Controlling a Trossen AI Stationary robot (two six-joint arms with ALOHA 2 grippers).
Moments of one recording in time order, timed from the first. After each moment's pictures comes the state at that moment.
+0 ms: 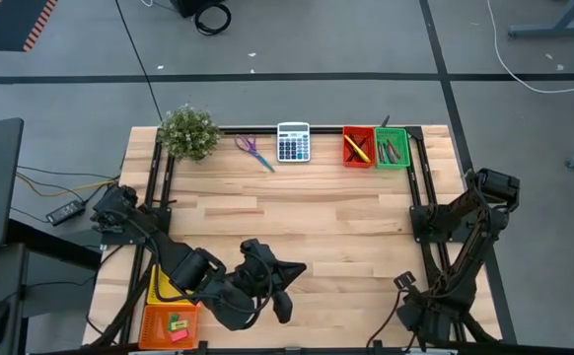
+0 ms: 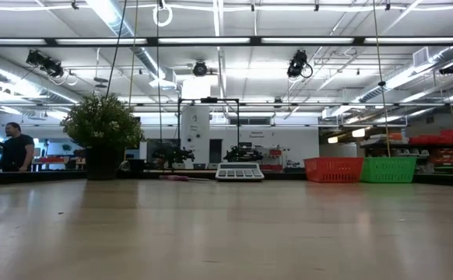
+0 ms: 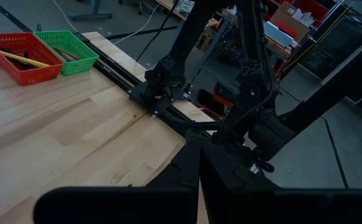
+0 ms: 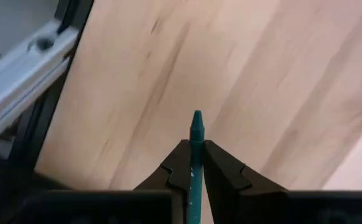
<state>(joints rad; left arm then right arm) -0.64 1.81 1.85 -0.48 -0.92 -0.92 1.18 1.61 0.91 -0.71 0.04 0.75</state>
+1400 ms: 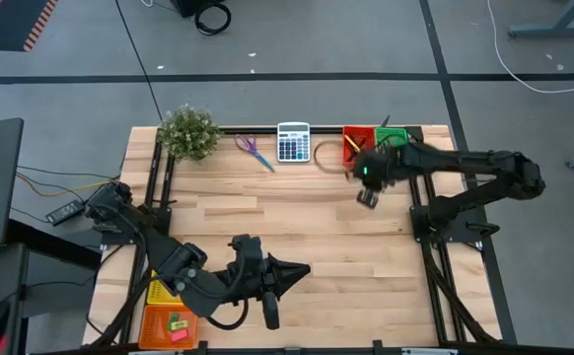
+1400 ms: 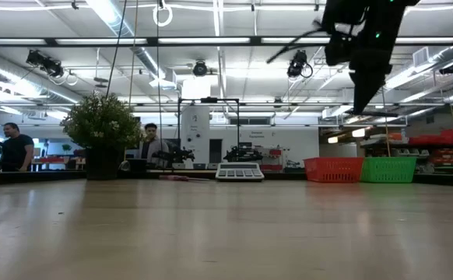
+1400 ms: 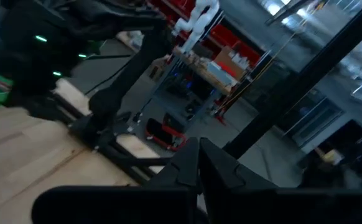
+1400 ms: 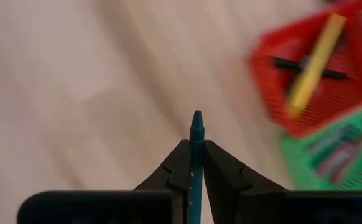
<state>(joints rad) -0.66 1.77 1.85 -0.15 -0.90 -0.74 -0.18 1.19 0.98 -1.05 0.23 0.26</state>
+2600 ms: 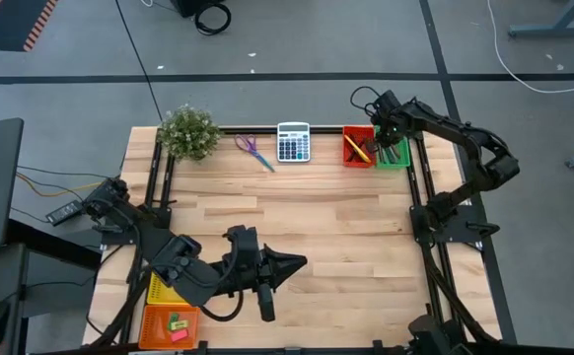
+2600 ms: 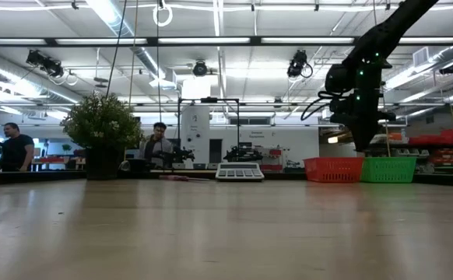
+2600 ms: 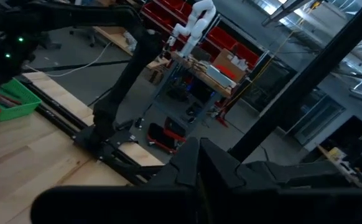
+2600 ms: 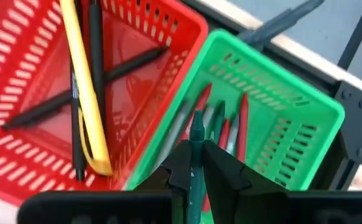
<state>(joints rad) -0.64 1.72 1.85 -0.16 -0.88 -0.68 -1.03 1.46 0.98 -0.78 0.14 0.09</state>
